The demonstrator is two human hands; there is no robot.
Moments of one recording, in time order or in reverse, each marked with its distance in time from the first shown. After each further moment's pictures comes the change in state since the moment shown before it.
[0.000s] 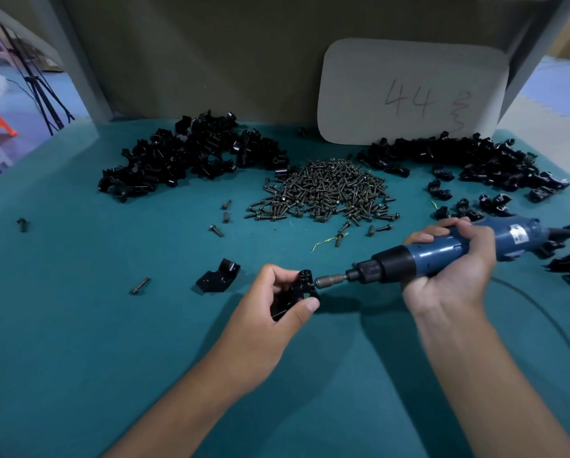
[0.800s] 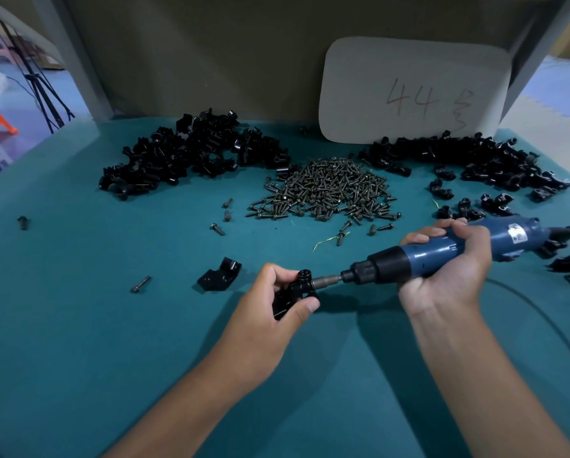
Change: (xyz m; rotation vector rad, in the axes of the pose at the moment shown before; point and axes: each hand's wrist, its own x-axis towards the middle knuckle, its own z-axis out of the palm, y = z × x) left_hand 0.000 0.002 0.000 0.078 0.027 0.015; right_hand -0.003 0.007 0.000 -0.034 0.010 -0.013
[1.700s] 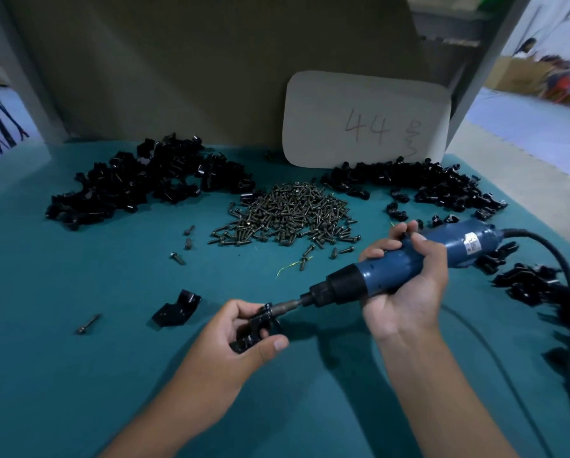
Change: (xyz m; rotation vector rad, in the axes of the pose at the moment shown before) left_hand 0.007 0.002 0.002 -0.258 -0.047 -0.143; right_hand -0.001 -0.009 0.006 0.015 -0.197 0.061
